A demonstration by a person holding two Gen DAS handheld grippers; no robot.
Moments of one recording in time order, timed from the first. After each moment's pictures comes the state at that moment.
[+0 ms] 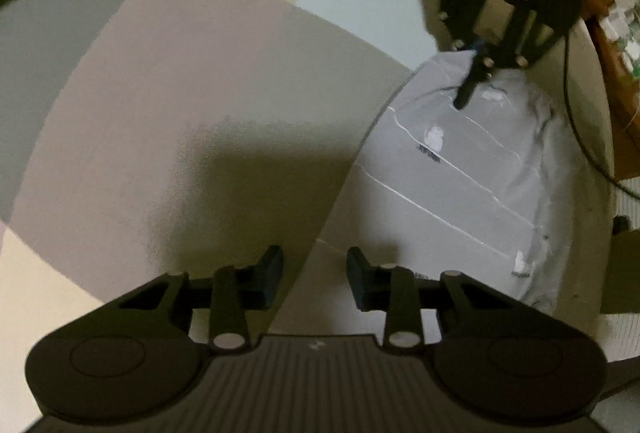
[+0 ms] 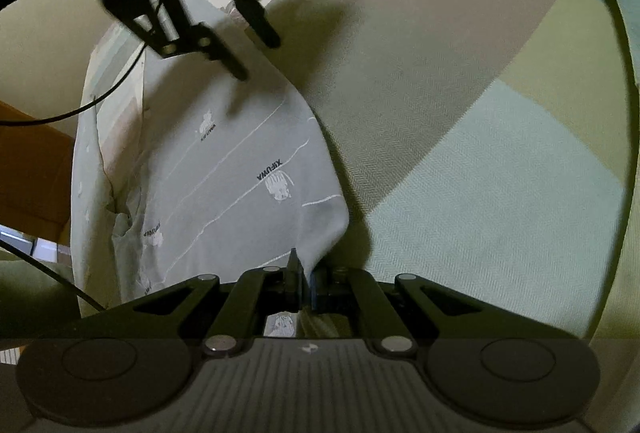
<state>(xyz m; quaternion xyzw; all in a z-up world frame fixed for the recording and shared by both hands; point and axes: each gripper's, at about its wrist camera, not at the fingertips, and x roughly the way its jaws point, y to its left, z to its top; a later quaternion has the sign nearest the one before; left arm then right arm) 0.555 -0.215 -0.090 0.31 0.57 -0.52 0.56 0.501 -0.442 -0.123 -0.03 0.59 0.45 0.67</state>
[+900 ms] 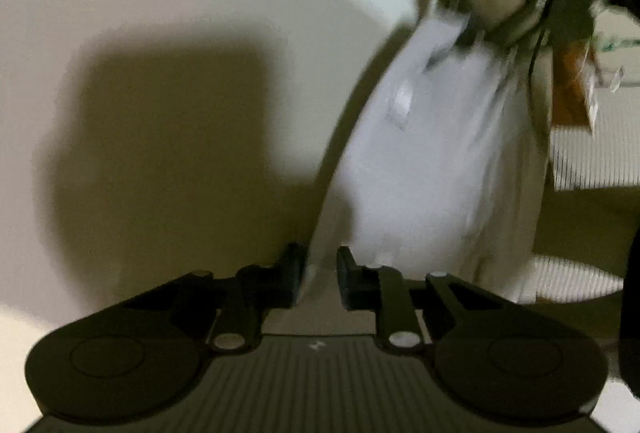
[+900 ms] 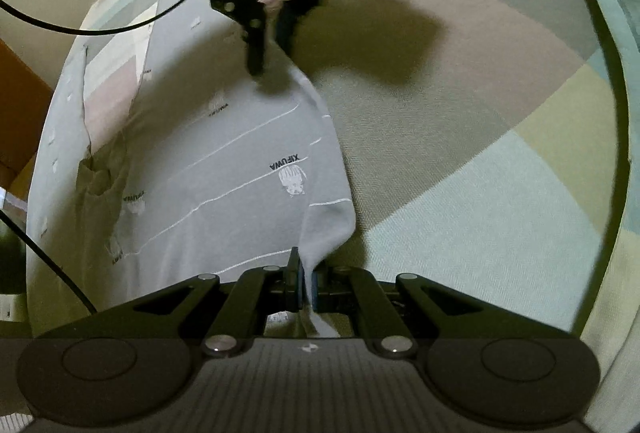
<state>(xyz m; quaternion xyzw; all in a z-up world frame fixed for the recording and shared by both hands) 0.555 -0.235 -0.137 0.33 0.68 -0.54 0.37 0.469 -0.428 -0.107 -0.14 0.52 0.46 0.70</state>
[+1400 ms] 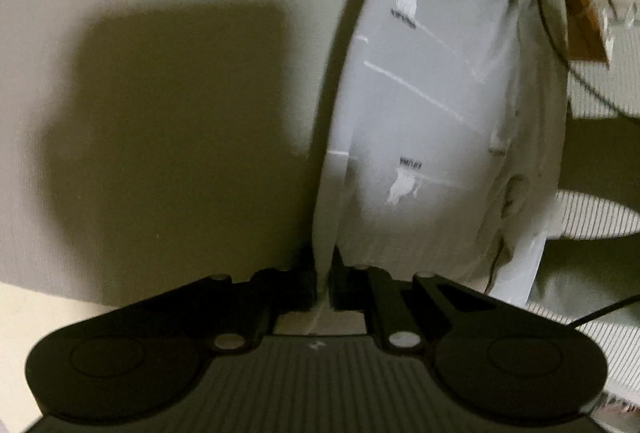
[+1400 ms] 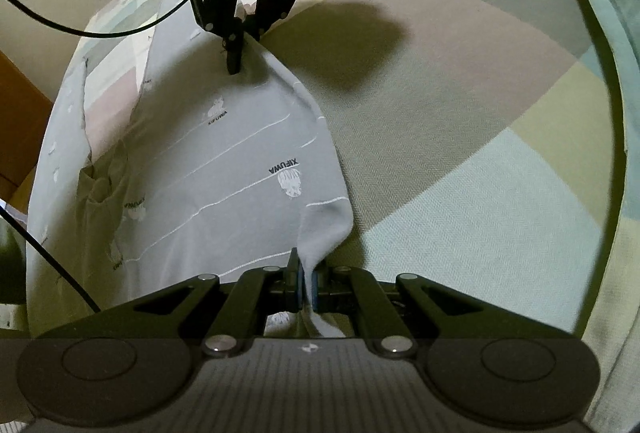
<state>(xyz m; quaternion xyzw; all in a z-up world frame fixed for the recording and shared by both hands) 0.526 -0.223 -0.147 0.37 0.67 -0.54 0.35 0.461 -0.424 -0.111 -0.13 0.51 0.46 0.71</state>
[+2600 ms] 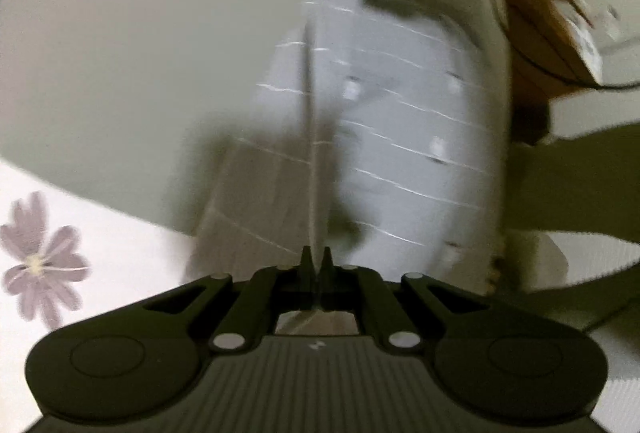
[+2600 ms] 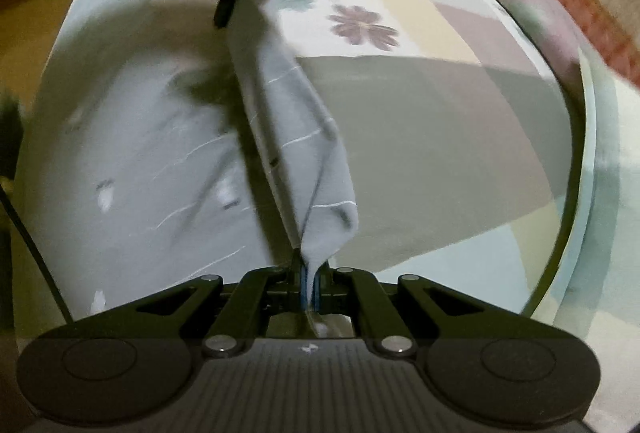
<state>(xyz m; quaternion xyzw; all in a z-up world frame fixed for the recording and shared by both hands) 0.375 -0.155 -0.045 0.34 0.59 -0.56 0.47 0.297 -0.358 -0.037 -0.40 0.39 0.44 0.70</state>
